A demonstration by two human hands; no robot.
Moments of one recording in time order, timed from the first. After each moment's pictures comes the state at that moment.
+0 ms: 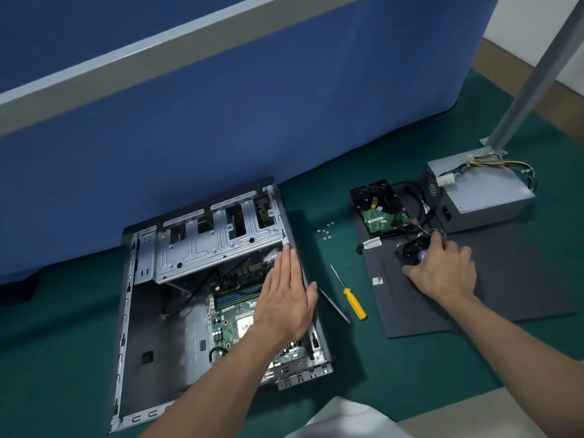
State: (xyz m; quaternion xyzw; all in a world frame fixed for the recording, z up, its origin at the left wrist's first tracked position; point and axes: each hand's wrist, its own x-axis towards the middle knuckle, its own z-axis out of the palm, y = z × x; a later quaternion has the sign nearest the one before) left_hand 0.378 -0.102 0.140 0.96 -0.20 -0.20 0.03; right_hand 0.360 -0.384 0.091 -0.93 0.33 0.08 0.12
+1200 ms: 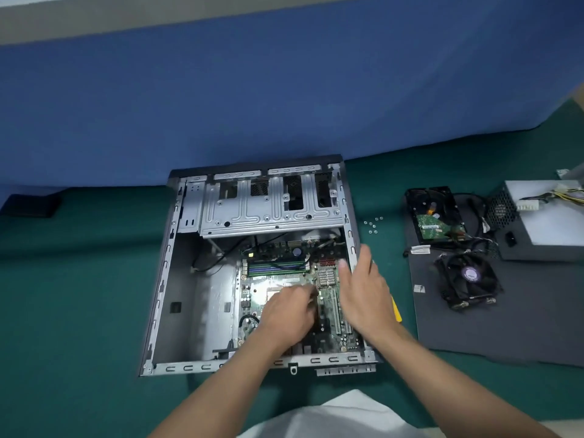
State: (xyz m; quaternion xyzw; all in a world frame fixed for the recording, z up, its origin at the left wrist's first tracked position) left_hand 0.363 -0.026 0.120 0.94 -0.09 -0.25 0.21; right_hand 0.370 -0.171 0.130 -0.92 0.15 0.12 0.33
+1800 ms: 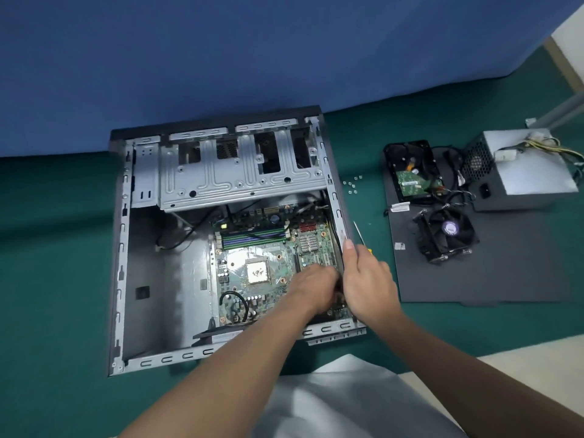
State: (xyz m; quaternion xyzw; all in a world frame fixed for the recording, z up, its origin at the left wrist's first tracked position) left_hand 0.370 -0.082 0.084 0.89 -0.21 -0.37 0.16; right_hand 0.338 -0.178 0.121 -0.91 0.24 0.12 0.32
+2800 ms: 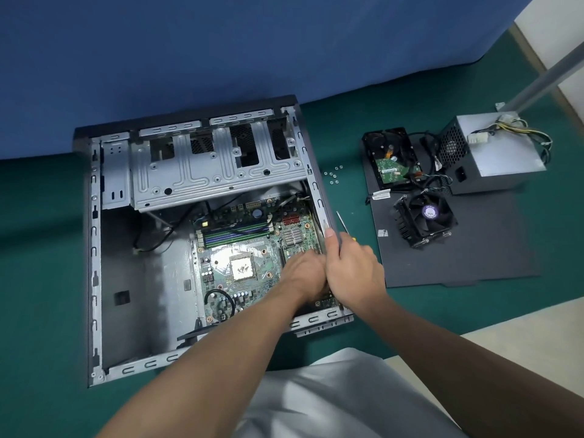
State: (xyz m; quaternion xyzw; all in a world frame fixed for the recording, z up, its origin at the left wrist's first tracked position) left_hand 0.371 -0.093 0.079 0.90 -0.18 -0.33 0.20; right_hand 0.339 -0.177 0.128 -0.92 0.24 0.12 0.27
